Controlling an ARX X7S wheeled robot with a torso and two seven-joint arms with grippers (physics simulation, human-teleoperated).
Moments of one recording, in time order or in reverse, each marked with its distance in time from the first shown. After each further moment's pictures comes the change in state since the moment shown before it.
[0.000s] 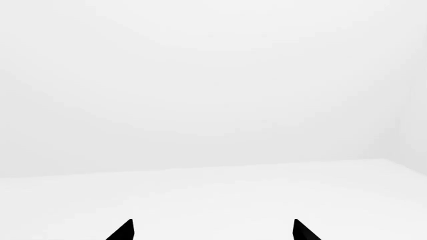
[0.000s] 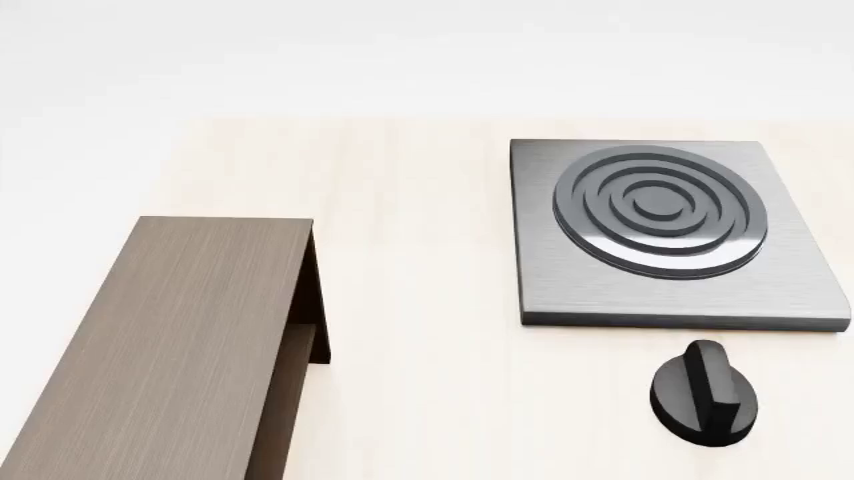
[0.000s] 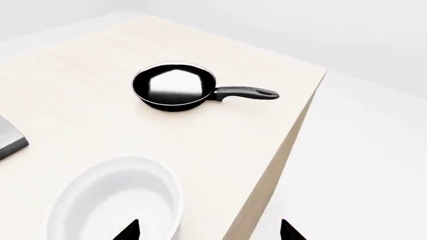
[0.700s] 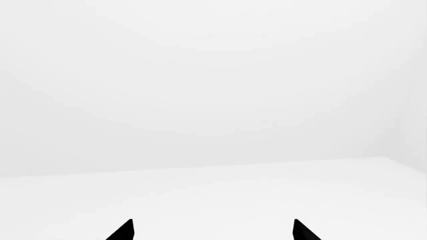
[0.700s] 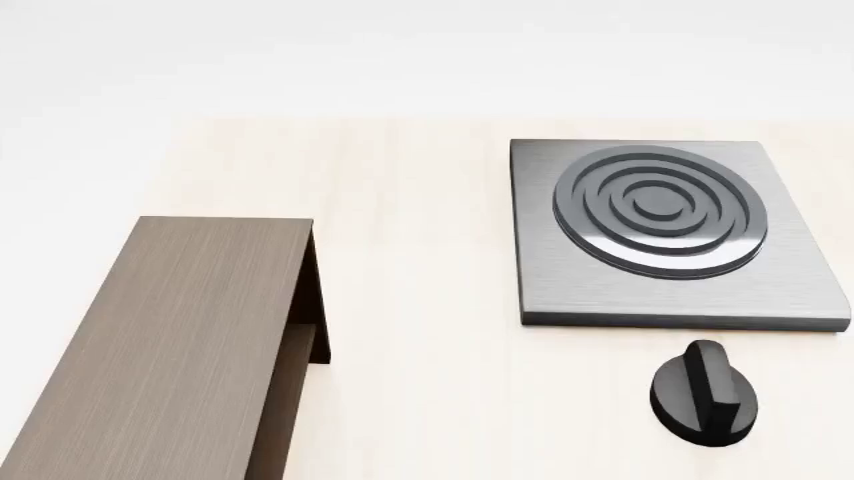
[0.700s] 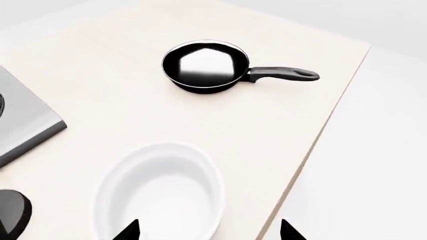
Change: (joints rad) left arm -0.005 -0.007 0.009 -0.007 0.000 -0.001 -0.005; right arm 0.059 0.159 -0.225 0.105 0.064 -0.206 -0.020
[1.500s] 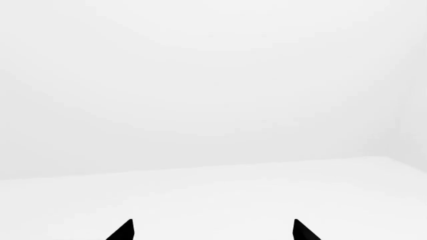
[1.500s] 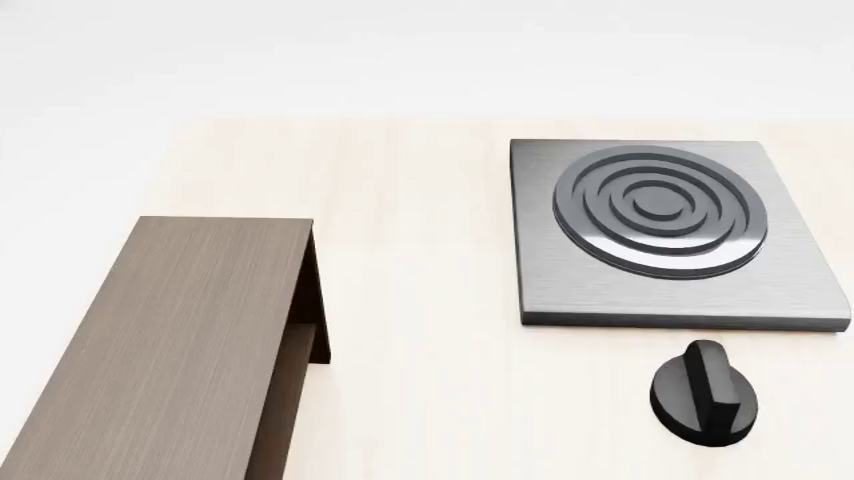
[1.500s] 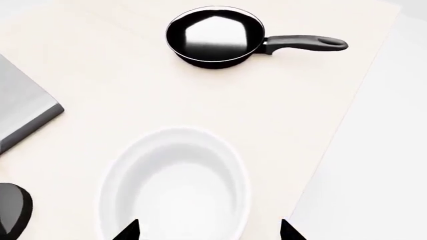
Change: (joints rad) left arm 0.000 -0.006 0.009 0.003 0.010 -0.006 -0.014; right arm 0.190 0.080 -0.346 0.197 -0.024 -0.143 -0.085
